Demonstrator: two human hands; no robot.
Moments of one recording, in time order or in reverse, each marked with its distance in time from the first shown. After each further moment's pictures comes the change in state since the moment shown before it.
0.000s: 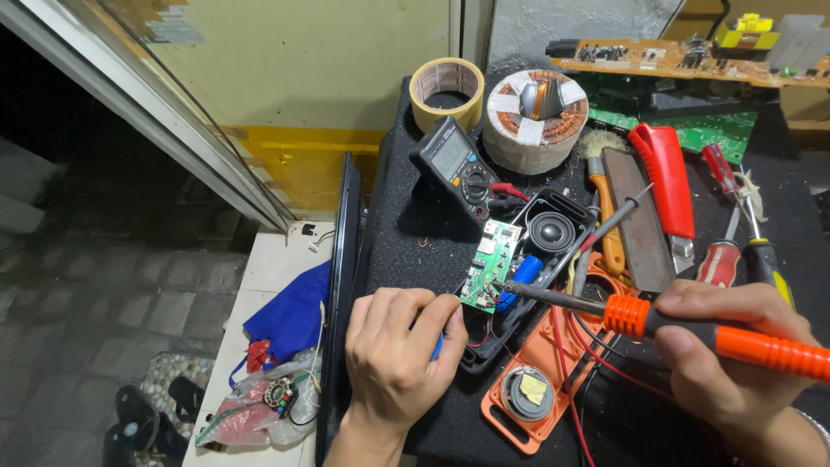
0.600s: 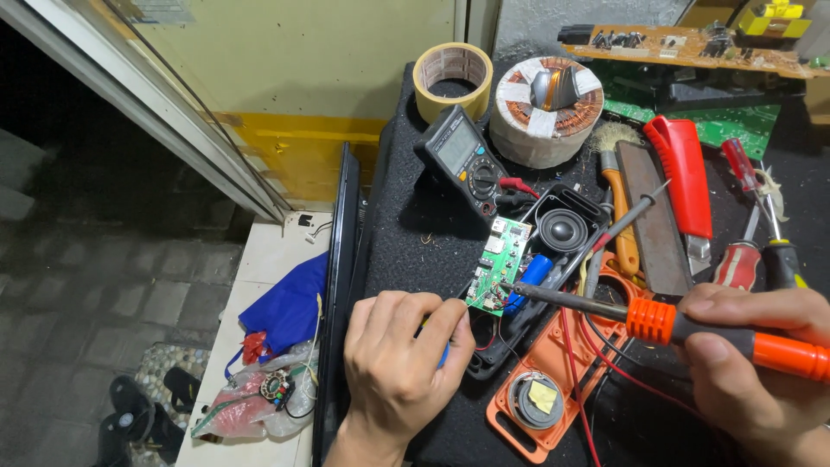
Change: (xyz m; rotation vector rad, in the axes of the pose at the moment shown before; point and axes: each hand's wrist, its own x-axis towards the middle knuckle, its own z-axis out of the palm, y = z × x) left_hand -0.003 -0.003 0.001 -0.005 -0.013 0.008; right_hand -0.001 -0.005 -0.002 0.101 -0.031 0.128
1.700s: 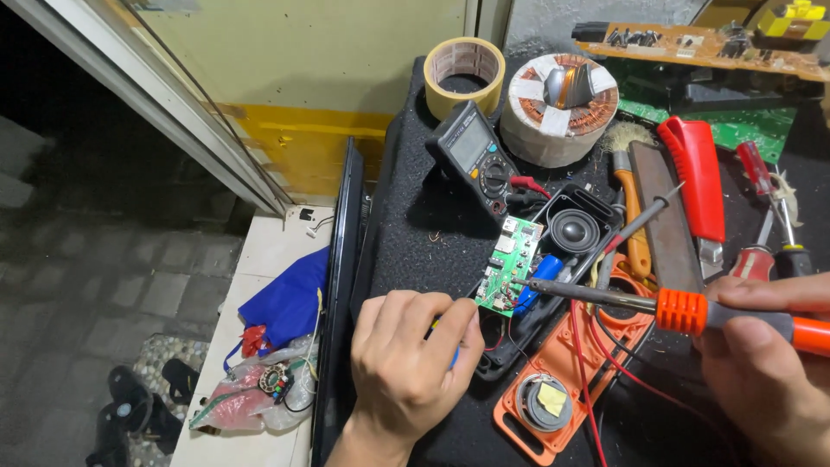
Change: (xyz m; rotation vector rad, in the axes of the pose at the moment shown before) left_hand -0.002 -0.001 0.000 -0.006 0.003 -0.001; right_hand 0.013 -0.040 0.002 -0.251 -0.049 0.202
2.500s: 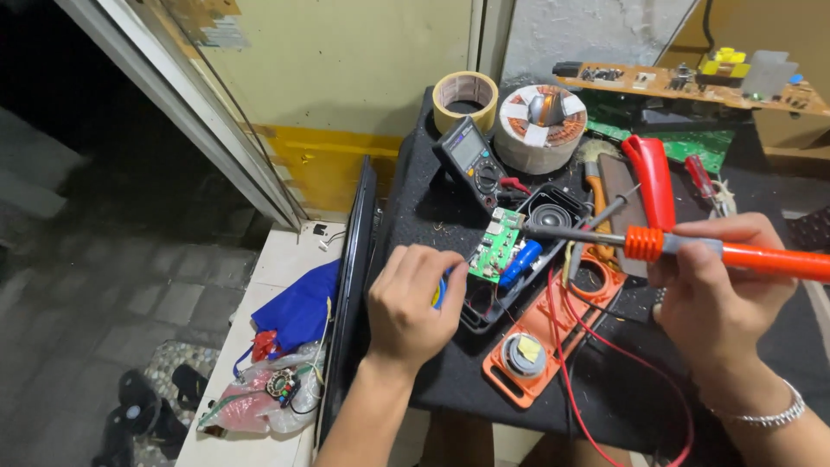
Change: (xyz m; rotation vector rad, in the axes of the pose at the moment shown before) left_hand 0.010 0.006 -0.008 -0.211 0.132 -0.026; right_hand 0.030 0.010 0.021 0.576 0.181 -0.155
